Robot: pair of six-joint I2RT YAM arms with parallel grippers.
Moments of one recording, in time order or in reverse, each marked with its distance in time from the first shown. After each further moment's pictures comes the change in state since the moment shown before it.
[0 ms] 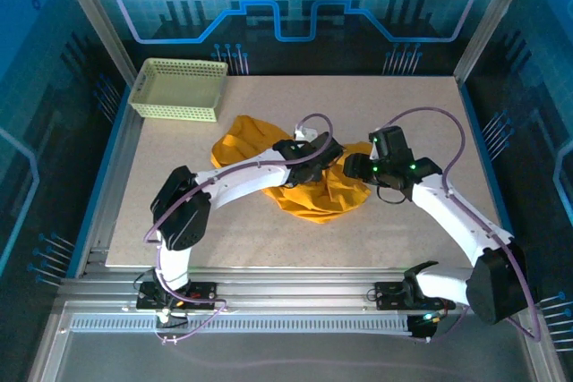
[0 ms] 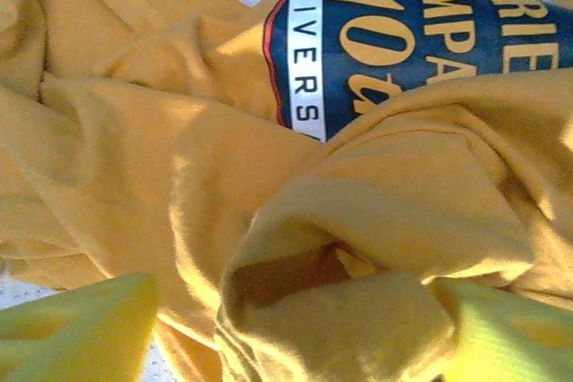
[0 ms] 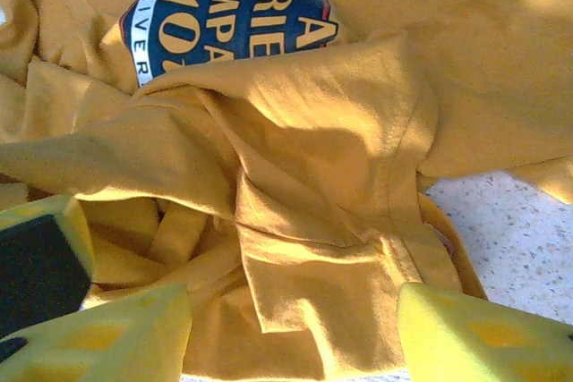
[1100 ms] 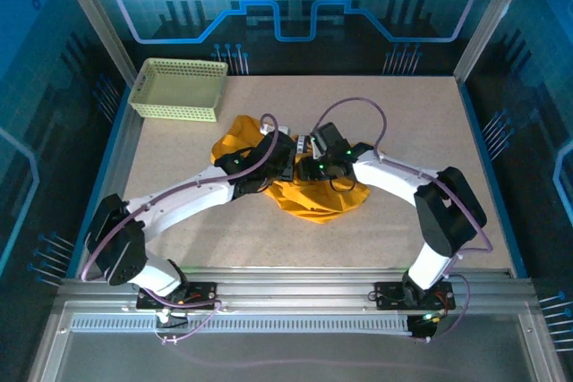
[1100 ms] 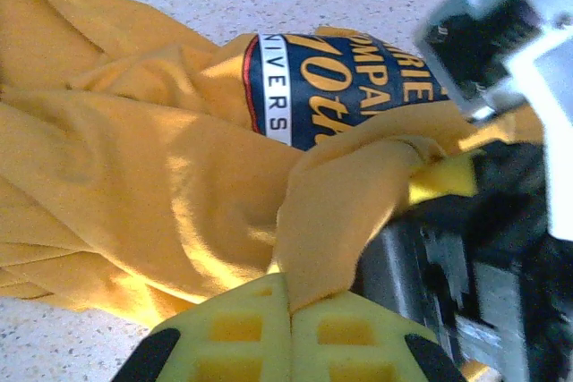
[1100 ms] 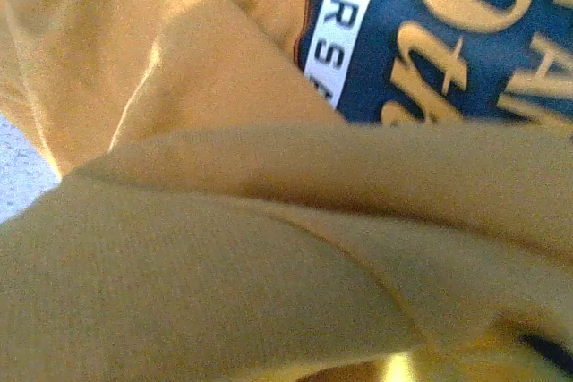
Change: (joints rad) left arm 0.110 -0.430 -0.437 0.374 0.274 0.113; right arm 0.264 0.484 0.243 0.178 0.041 -0.157
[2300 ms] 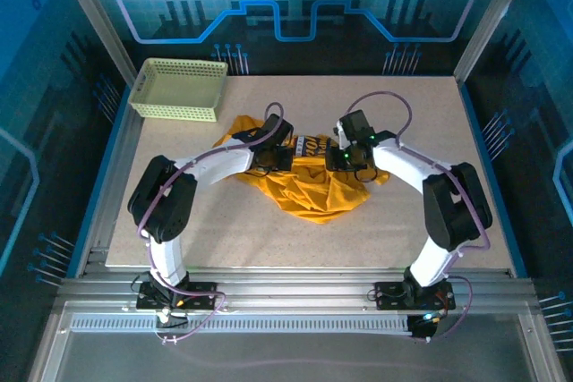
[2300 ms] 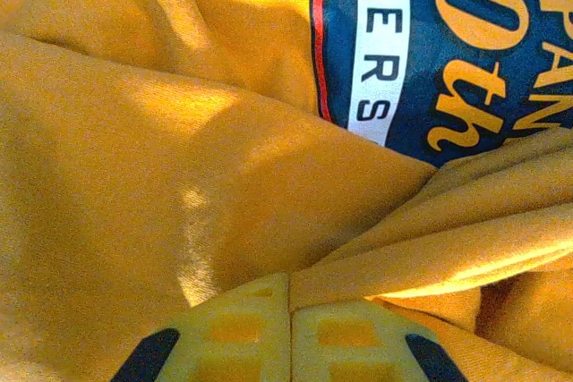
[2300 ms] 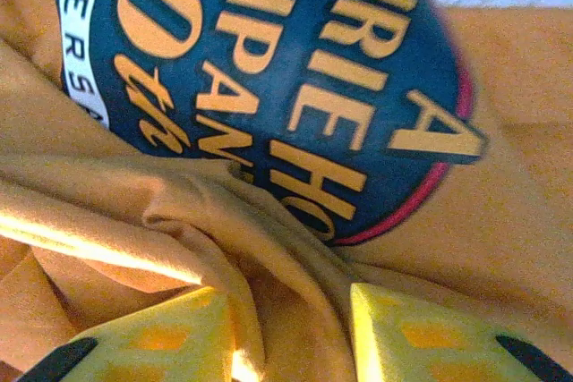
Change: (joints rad) left arm 0.200 0.360 0.161 -0.041 0.266 0.071; right arm -0.211 -0.017 0.013 -0.138 -0.029 -0.089
